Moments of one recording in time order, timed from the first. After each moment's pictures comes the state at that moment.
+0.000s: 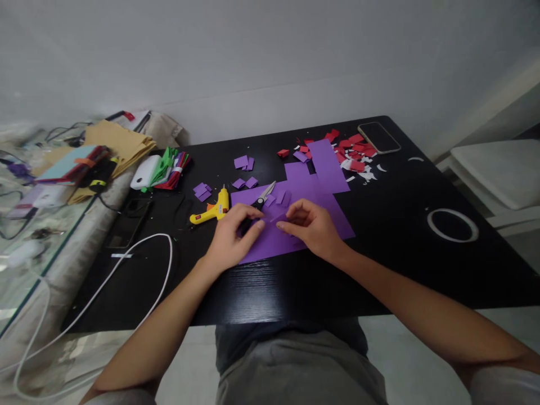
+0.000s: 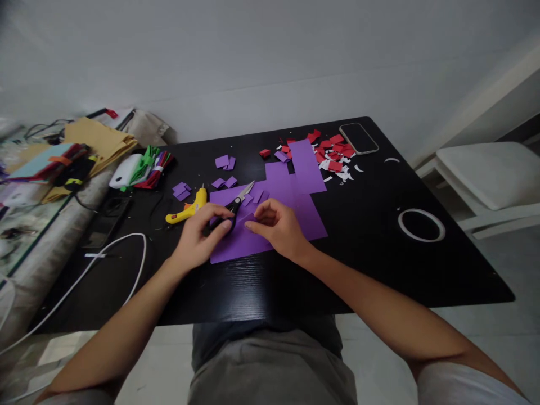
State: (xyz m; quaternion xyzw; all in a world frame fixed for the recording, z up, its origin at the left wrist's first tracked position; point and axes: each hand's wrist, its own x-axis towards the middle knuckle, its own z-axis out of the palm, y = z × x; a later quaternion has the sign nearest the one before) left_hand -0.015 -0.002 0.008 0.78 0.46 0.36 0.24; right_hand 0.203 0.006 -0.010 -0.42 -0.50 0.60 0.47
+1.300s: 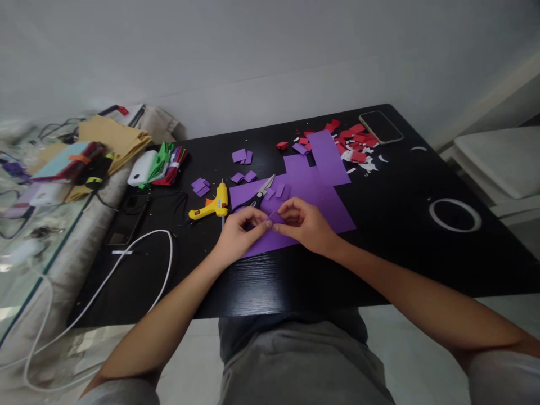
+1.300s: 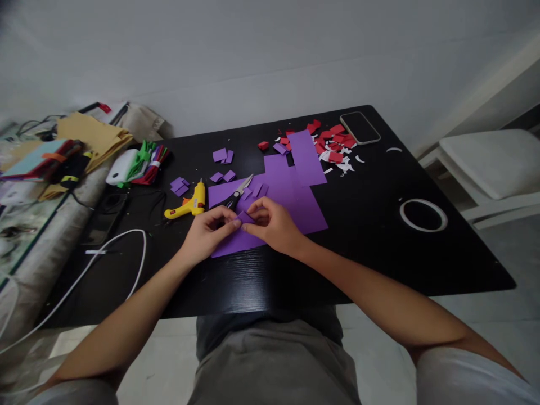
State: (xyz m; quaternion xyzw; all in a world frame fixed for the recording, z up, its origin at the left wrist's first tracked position) left_hand -0.001 -0.003 -0.004 0.65 0.49 0.38 0.45; right_hand 0.199 0.004 -0.020 -0.41 -0.55 0.59 0.42
